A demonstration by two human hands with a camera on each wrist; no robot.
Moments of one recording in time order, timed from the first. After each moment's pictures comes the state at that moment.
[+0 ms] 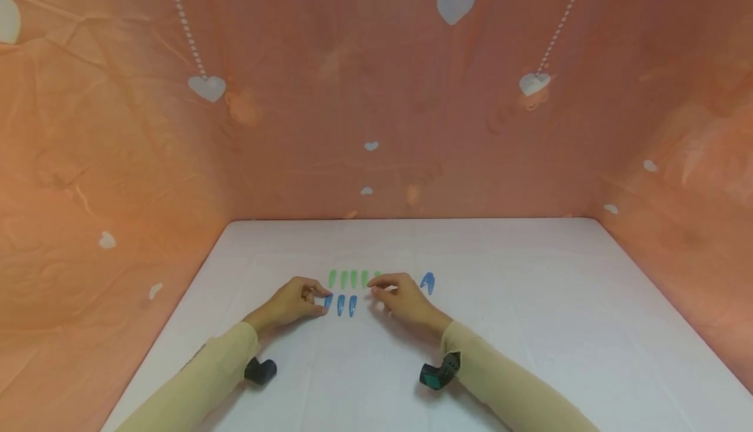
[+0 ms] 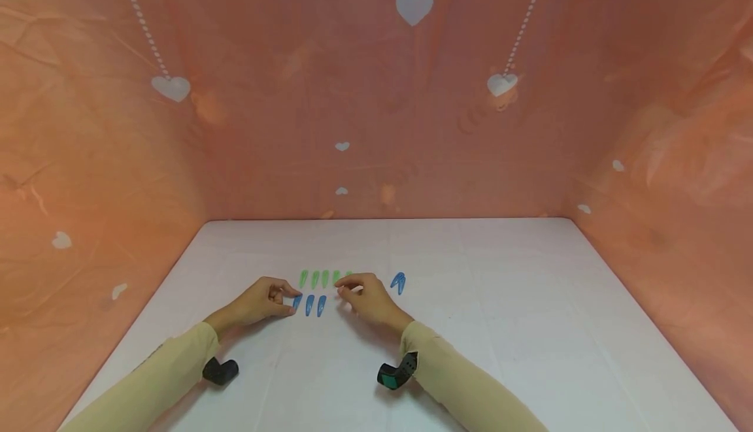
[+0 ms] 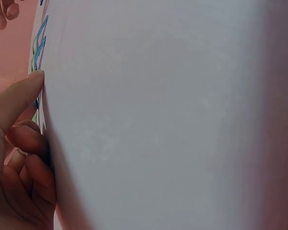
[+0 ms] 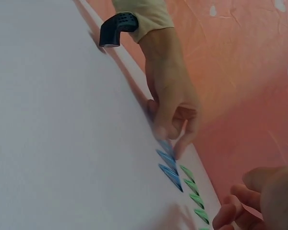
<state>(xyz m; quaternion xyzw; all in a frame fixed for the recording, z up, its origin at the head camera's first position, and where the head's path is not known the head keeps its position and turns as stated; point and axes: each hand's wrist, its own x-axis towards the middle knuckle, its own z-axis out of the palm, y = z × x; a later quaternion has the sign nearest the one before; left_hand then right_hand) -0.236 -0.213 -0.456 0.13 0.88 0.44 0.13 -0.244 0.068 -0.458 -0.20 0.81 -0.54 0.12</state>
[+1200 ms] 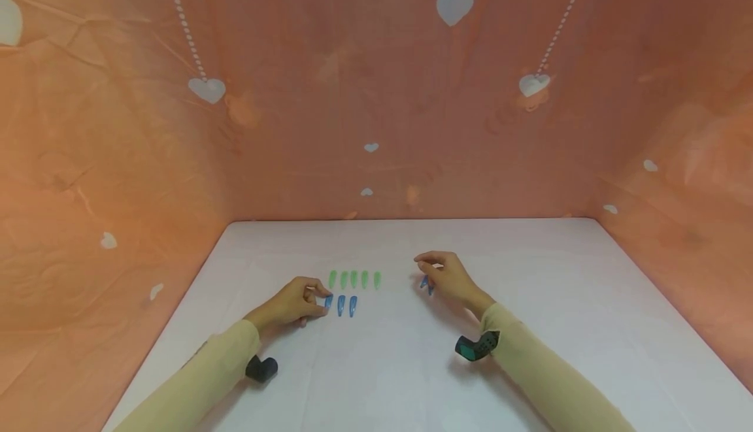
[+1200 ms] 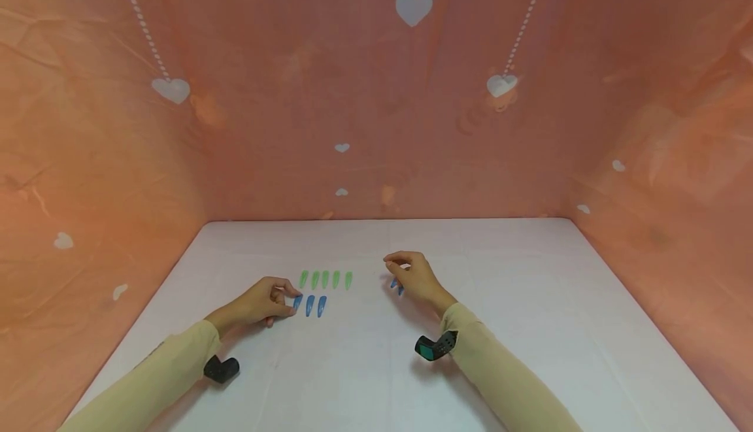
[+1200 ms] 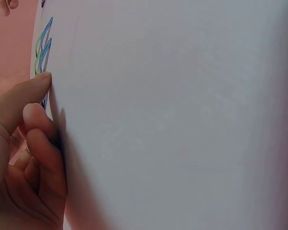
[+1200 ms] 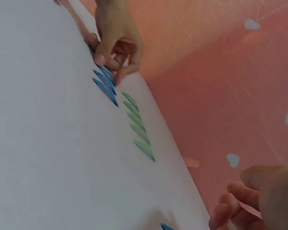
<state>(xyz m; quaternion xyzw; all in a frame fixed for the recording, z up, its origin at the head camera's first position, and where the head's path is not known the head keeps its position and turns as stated) -0.235 -0.210 -0.450 0.12 0.87 0.44 0.18 -0.275 0.143 -0.441 -0.16 0.81 -0.56 0.05</state>
